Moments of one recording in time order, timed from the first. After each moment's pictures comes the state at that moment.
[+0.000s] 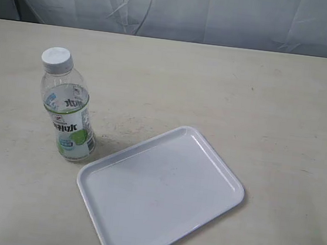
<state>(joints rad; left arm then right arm) 0.01 0.01 0.00 -0.05 0.20 0.01 0.05 0.01 0.00 0.04 0.38 0.02</state>
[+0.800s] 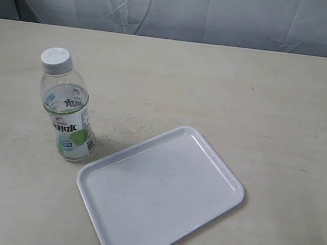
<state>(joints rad) 0.01 0.11 -0.22 0.21 -0.17 -0.58 0.05 0.01 0.00 0.04 0.38 0.02</state>
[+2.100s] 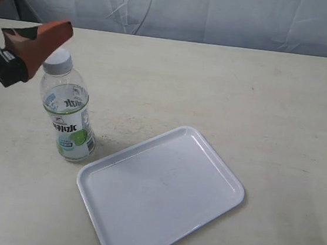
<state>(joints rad) 0.01 1.13 -0.46 0.97 -0.96 -0.66 0.05 0.01 0.00 0.04 0.38 0.02</state>
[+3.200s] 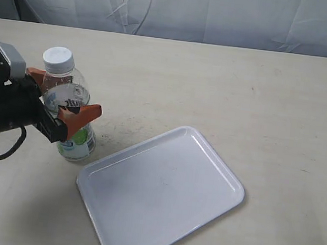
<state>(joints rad) 0.01 1.86 -0.46 0.92 -1.21 -0.34 0.05 0.01 0.00 0.04 0.38 0.02</state>
